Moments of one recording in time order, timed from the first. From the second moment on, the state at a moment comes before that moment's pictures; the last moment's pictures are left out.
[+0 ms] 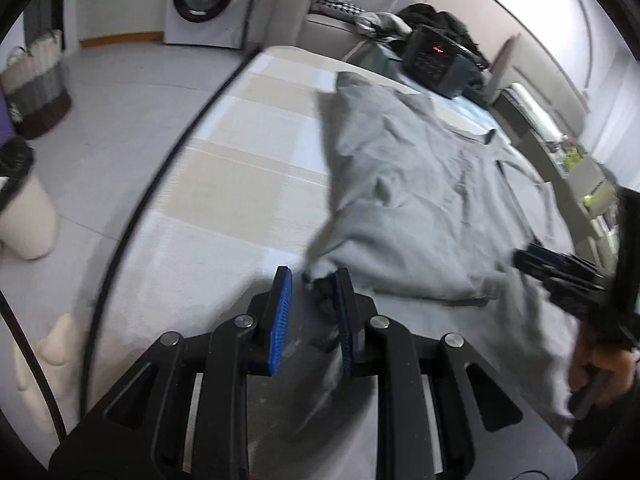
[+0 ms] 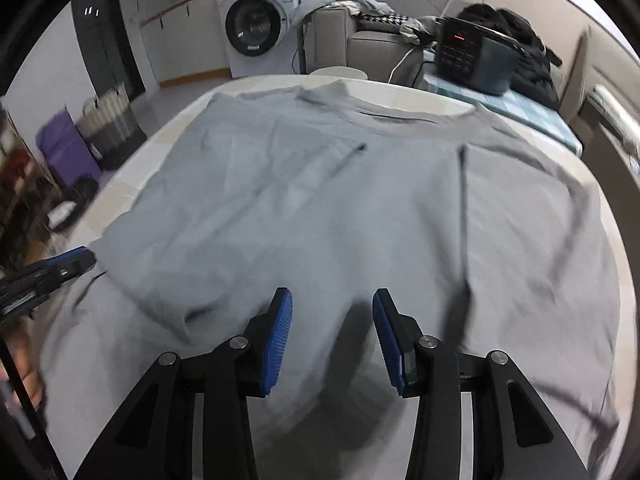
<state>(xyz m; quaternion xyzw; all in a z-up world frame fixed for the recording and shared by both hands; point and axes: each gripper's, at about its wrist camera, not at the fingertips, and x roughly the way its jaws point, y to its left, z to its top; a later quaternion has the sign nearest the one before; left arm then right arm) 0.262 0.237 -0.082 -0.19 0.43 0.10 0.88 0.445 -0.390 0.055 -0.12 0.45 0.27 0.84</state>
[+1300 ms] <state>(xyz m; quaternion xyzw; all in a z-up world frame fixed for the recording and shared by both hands) 0.312 0.084 -0.063 -0.04 0.43 0.02 0.90 0.446 -0.436 0.043 0.00 0.44 0.35 0.83</state>
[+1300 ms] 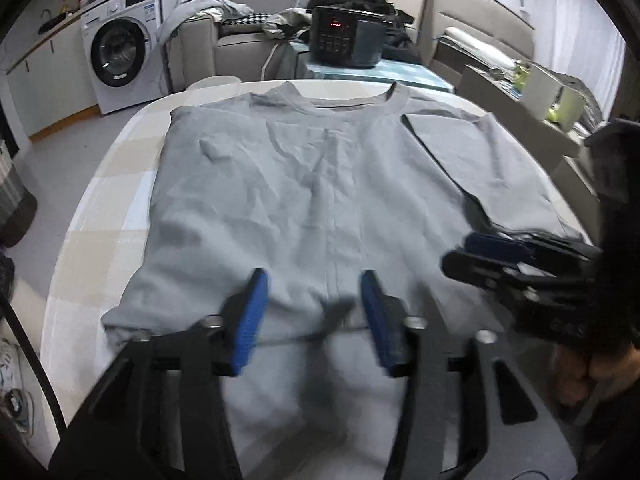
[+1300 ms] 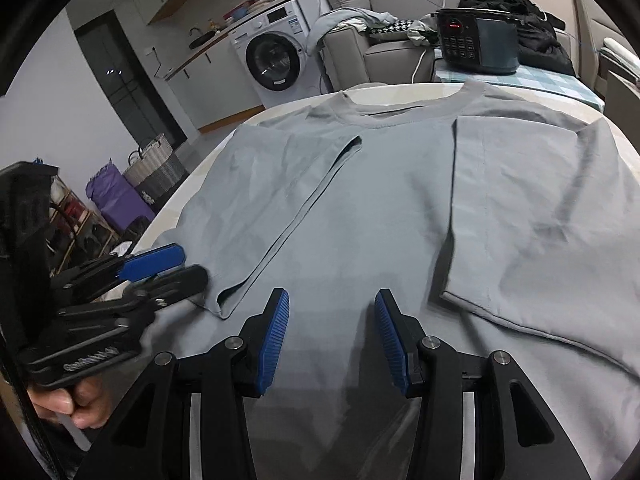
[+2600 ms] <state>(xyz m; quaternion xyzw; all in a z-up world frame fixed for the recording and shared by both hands) 0.004 0.165 -0.053 -0.12 0.42 0.08 0.89 0.174 -0.739 0.060 0.06 0.45 0.16 0.88</state>
